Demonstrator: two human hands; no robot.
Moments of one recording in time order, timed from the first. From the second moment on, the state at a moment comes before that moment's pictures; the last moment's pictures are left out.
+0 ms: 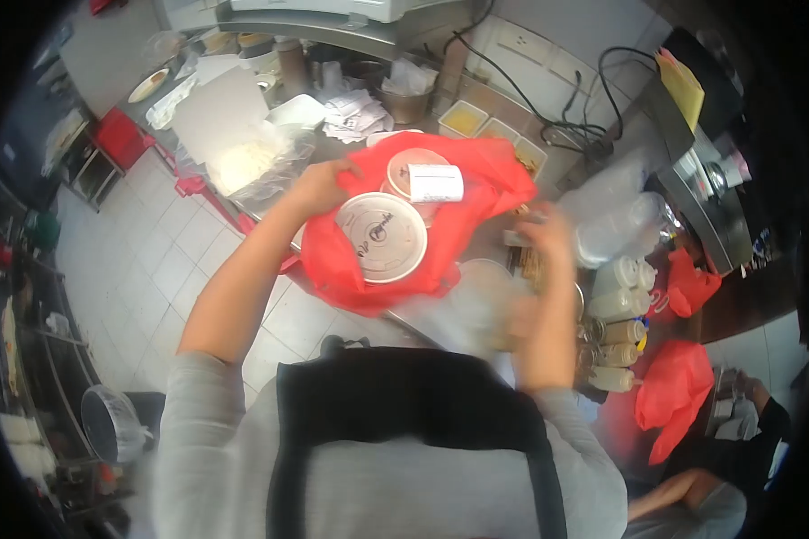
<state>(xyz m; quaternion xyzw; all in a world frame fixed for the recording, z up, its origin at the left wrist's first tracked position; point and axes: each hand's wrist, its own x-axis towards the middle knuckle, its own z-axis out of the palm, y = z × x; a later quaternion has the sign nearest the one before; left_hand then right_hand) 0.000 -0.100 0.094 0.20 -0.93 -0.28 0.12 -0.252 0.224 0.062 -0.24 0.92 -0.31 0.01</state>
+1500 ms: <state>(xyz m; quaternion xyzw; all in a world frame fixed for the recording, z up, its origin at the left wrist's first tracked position) 0.156 -0.375 -0.037 0.44 -0.58 -0.61 0.31 0.029 0.001 0.186 -0.64 0.66 -0.34 0.21</state>
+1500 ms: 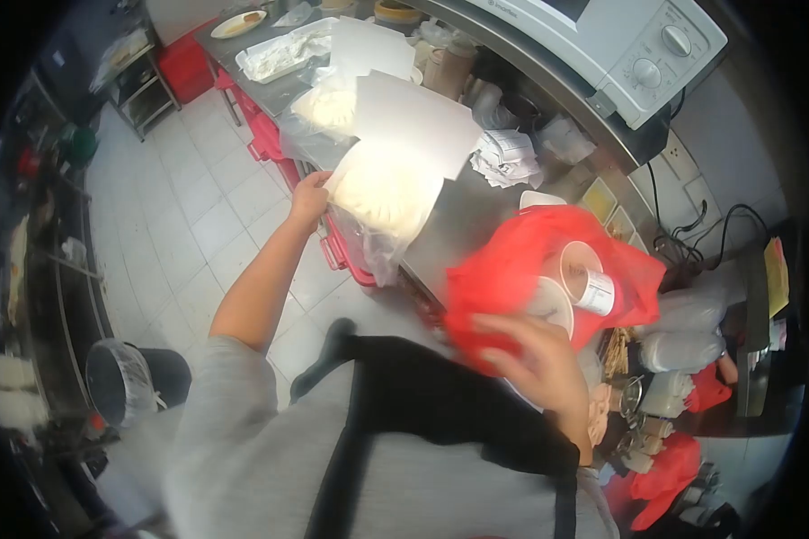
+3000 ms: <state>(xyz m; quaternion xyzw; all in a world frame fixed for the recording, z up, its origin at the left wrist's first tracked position) -0.025 -0.434 0.046 -0.18 -0.92 -0.35 0.07 -0.048 -0.215 0.084 -0.30 0.83 -0.42 -0.21</state>
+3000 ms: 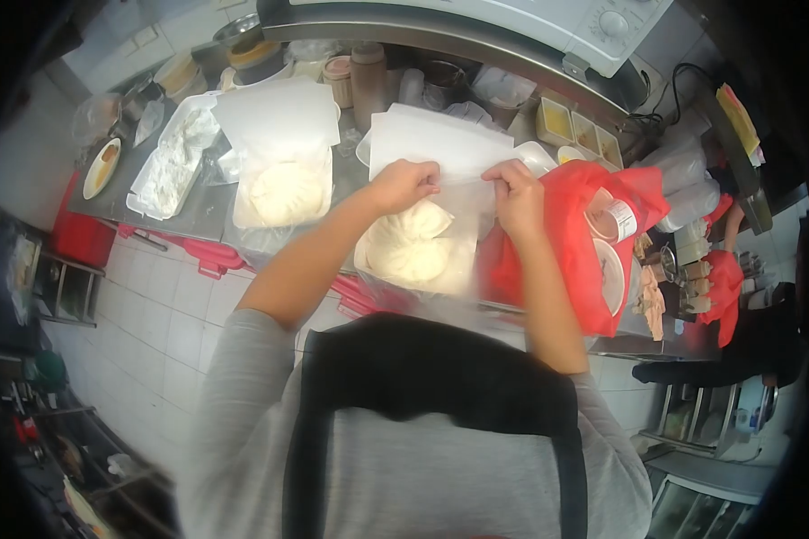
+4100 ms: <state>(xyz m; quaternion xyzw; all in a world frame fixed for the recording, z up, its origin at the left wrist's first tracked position) -0.024 -0.512 0.062 -0.05 -0.96 -0.18 0.19 -0.025 -0.297 0.031 -0.44 0.89 -0.14 0.07</state>
